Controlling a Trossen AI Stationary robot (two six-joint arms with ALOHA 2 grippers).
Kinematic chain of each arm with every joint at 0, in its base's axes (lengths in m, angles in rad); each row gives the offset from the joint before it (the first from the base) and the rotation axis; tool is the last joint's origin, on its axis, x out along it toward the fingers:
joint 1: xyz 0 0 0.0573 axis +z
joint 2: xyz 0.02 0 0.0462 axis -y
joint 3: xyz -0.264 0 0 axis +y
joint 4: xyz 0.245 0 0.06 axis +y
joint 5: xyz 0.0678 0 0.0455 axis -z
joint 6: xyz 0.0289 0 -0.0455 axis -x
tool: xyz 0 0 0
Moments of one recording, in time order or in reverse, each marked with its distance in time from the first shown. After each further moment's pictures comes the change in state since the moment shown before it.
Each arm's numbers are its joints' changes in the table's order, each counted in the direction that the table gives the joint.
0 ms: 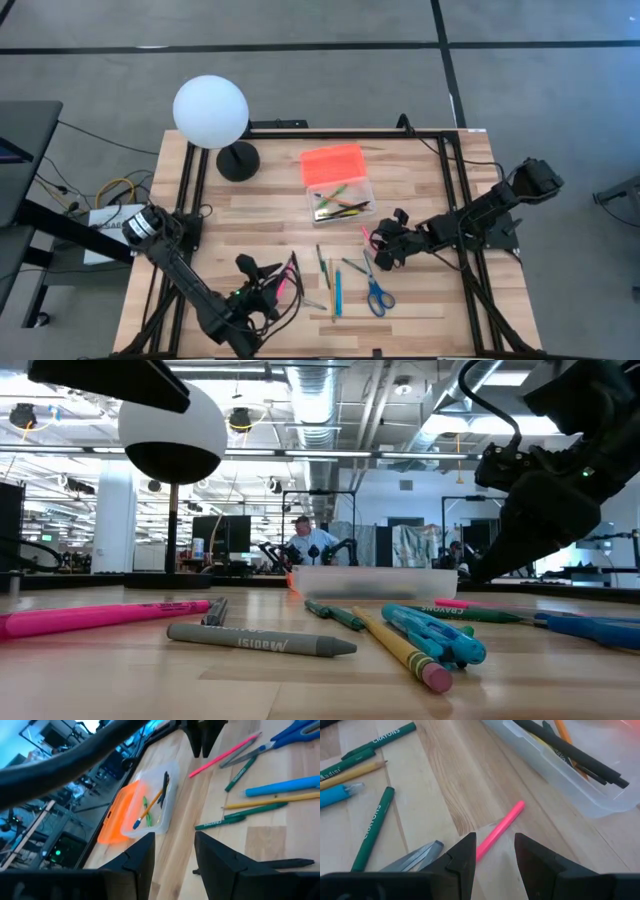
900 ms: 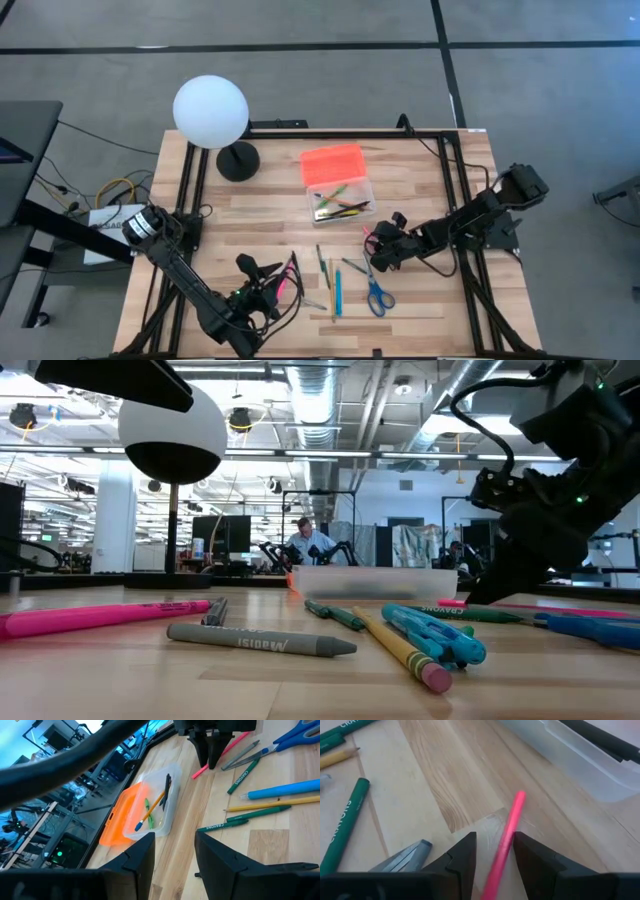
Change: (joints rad) left arm -0.001 0.000 0.000 0.000 -0.007 0.001; right arm -0.006 -0.154 -0.005 -0.061 0.027 -0.080
